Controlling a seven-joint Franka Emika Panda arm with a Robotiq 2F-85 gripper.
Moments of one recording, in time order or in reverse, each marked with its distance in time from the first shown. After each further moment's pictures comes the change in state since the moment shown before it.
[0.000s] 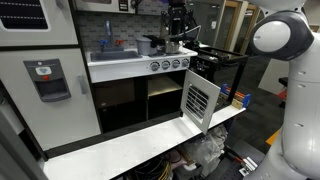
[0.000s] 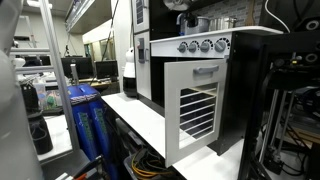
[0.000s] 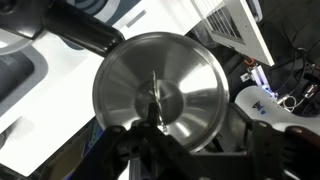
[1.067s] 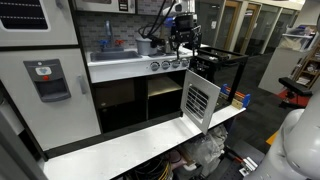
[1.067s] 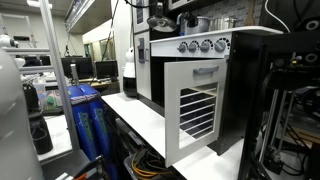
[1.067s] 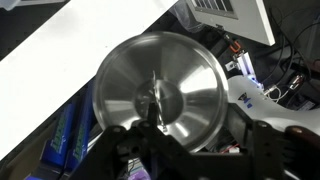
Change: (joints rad) arm 0.052 -0.389 0.024 -0.756 -0.040 0.276 0.009
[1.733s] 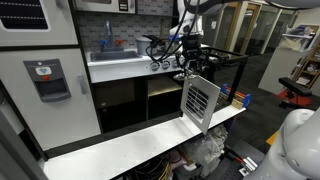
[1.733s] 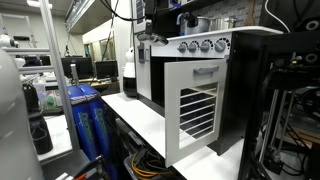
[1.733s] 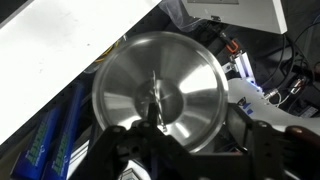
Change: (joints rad) arm -0.006 -0.194 0.041 -0.365 -0.030 0.170 0.018
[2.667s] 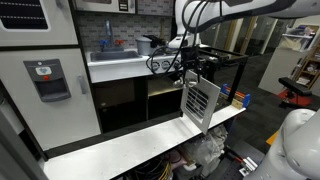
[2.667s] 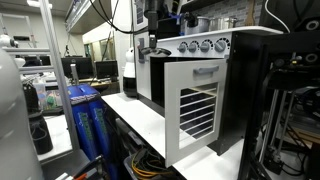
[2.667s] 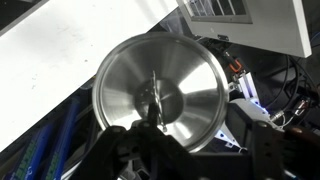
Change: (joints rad) arm 0.006 -0.018 0.016 -0.133 -0.065 0.150 -0.005
